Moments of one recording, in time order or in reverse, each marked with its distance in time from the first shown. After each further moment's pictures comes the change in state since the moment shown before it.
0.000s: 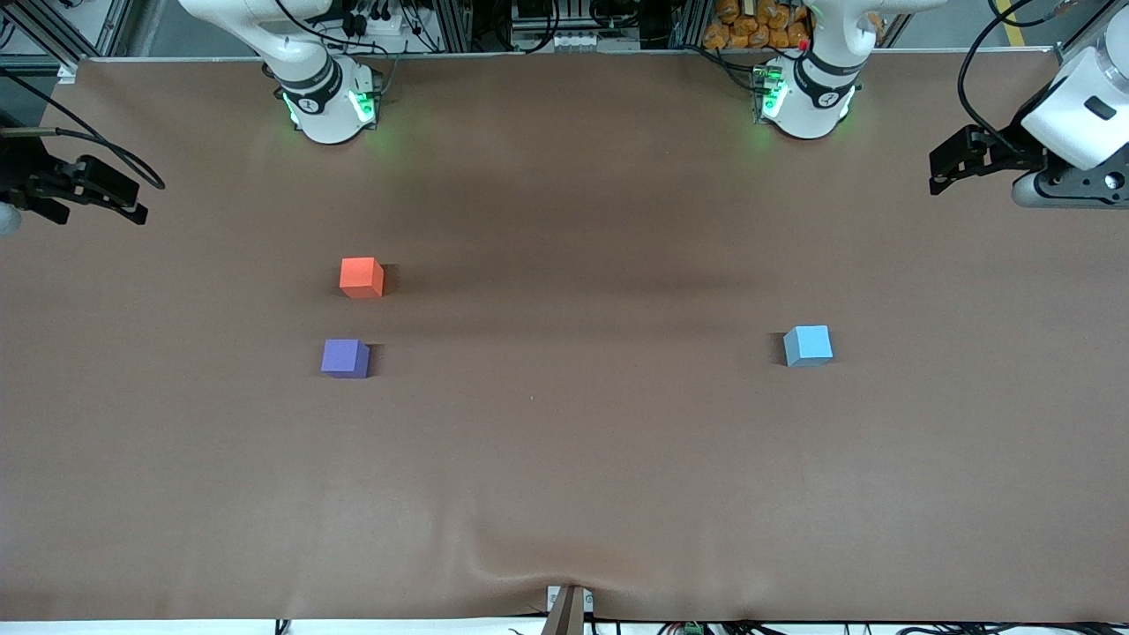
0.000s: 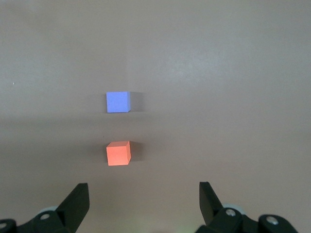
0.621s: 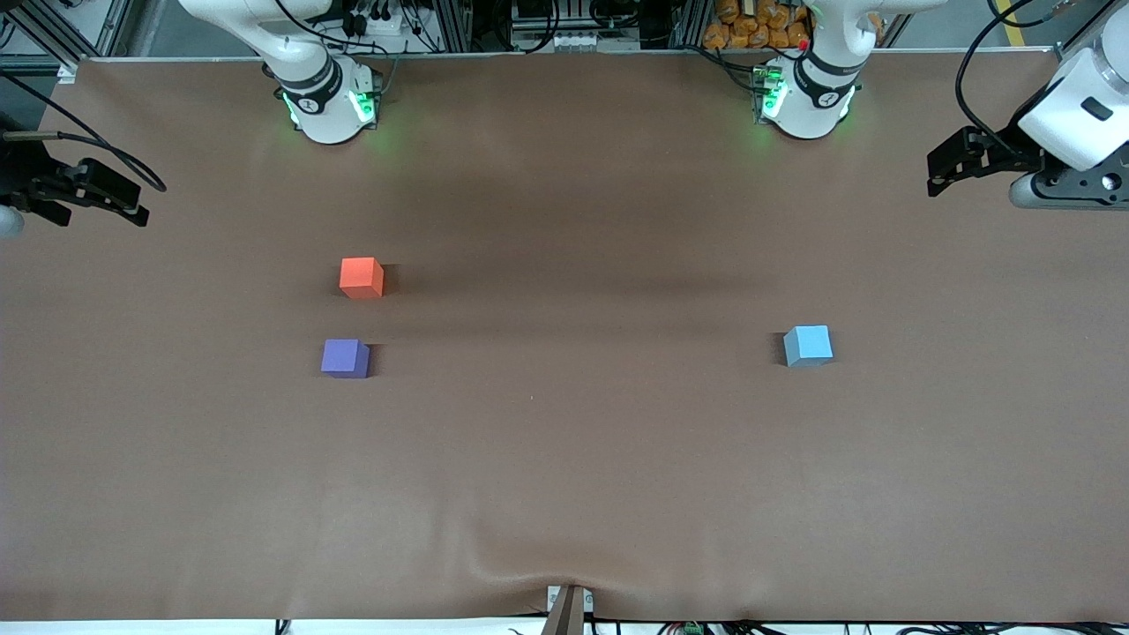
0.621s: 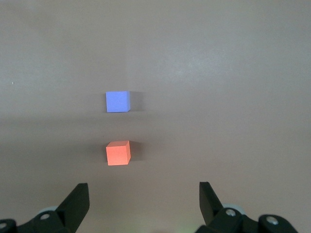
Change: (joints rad) left arm 0.000 0.000 -0.001 0.005 0.000 0.009 -0.001; right arm 0.000 0.003 -0.001 0.000 0.000 -0.002 0.000
